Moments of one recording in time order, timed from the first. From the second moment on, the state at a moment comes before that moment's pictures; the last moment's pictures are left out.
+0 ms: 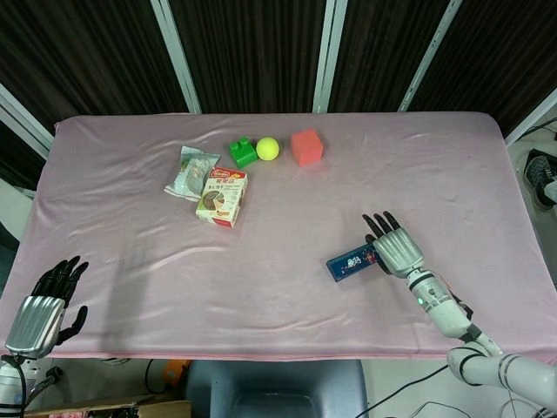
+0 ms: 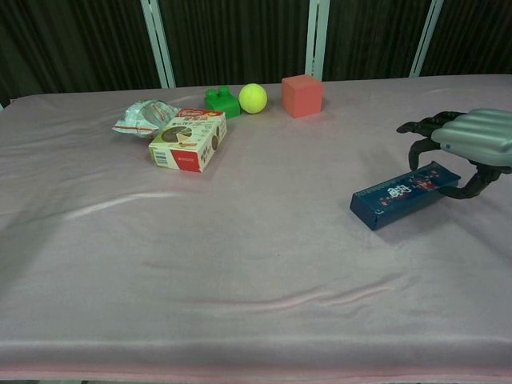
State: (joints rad) left arm -0.14 -1.17 0.02 -1.54 1.59 1.45 0.02; right arm 0.62 -1.44 0.05 -1.22 -1.34 0.93 -0.35
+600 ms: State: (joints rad) left arm -0.14 -1.17 0.02 -1.54 1.59 1.45 0.02; right arm 0.62 -1.45 0.06 -1.21 -1.35 0.94 -0.33
